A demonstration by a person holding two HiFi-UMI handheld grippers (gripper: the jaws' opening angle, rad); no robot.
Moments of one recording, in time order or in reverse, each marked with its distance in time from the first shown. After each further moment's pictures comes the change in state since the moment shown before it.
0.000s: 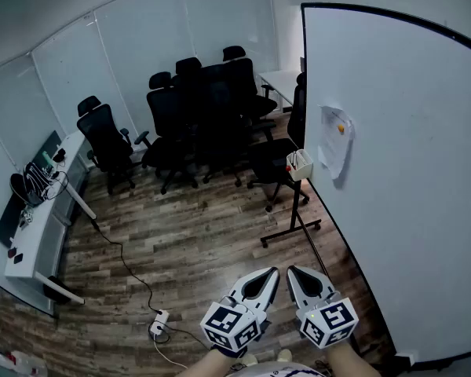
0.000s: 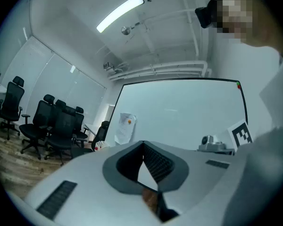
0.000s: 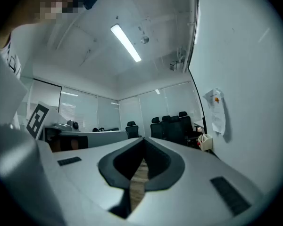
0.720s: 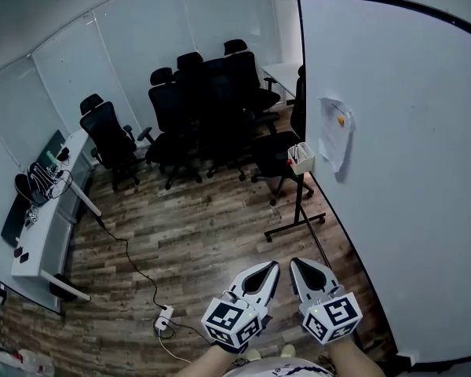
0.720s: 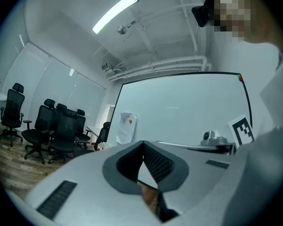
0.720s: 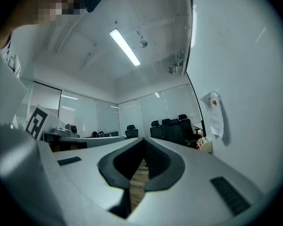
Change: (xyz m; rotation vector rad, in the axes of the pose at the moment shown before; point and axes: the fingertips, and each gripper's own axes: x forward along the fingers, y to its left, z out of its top) left arm 0.020 -0.003 -0.003 0.050 0.011 0.030; right arm -0.003 -0.024 0.013 0.006 -0.049 0.001
